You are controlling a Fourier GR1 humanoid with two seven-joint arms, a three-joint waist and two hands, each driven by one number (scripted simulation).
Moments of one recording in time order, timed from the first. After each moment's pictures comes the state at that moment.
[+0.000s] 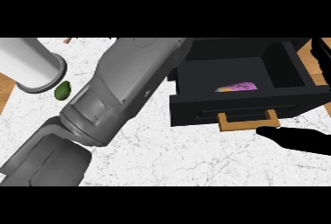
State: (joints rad) left arm -1.64 0.00 -0.27 -0.30 0.58 0.65 0.01; right arm -0.23 -0.32 -0.06 -2.02 0.42 0.11 0.17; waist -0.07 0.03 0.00
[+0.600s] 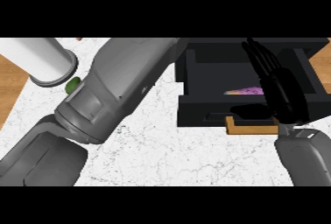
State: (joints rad) left arm -1.65 0.02 -0.27 -0.28 0.57 0.61 0.01; right arm -0.39 -0.29 0.12 -1.61 0.79 -0.04 0.06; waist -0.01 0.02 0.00
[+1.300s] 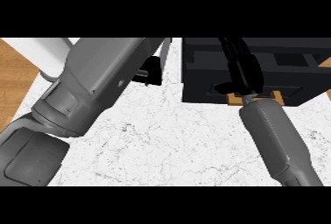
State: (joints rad) left arm -1.58 0.10 -0.26 -0.36 0.54 0.57 0.06; right arm -0.68 -0.18 0.09 -0.97 1.01 -0.39 -0.03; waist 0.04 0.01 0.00
